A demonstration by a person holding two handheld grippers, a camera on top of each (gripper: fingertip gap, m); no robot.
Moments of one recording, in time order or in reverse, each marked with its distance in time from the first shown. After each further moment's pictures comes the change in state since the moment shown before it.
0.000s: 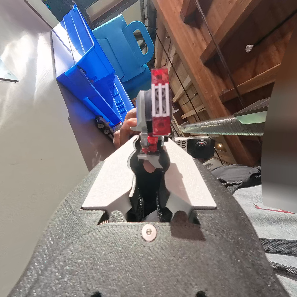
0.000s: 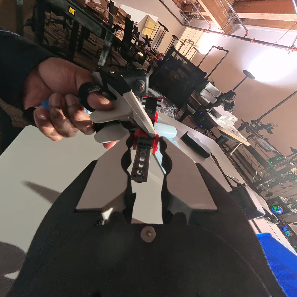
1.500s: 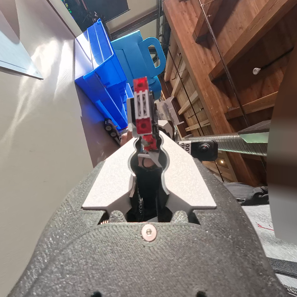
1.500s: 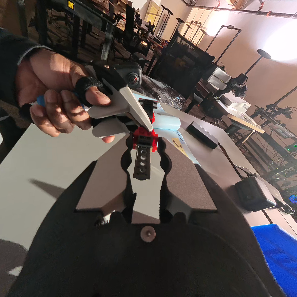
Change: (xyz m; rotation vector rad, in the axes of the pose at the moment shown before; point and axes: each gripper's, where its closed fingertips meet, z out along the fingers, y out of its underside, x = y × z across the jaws) left arm -0.009 -0.008 -0.006 0.069 -0.069 -0.082; right arm 0.006 0.010 -0.001 -0.056 -0.033 0.078
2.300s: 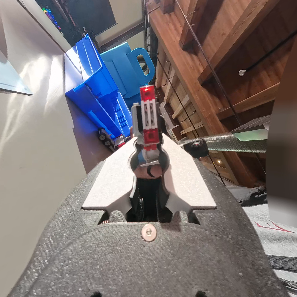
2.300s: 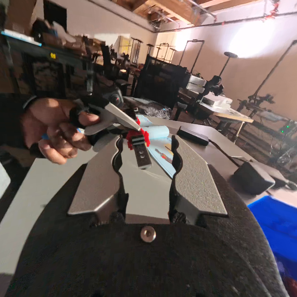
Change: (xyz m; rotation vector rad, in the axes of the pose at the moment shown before) left arm 0.012 -0.008 0.002 0.045 0.063 0.053; right arm 0.020 -0.016 -0.025 0.121 0.124 0.189
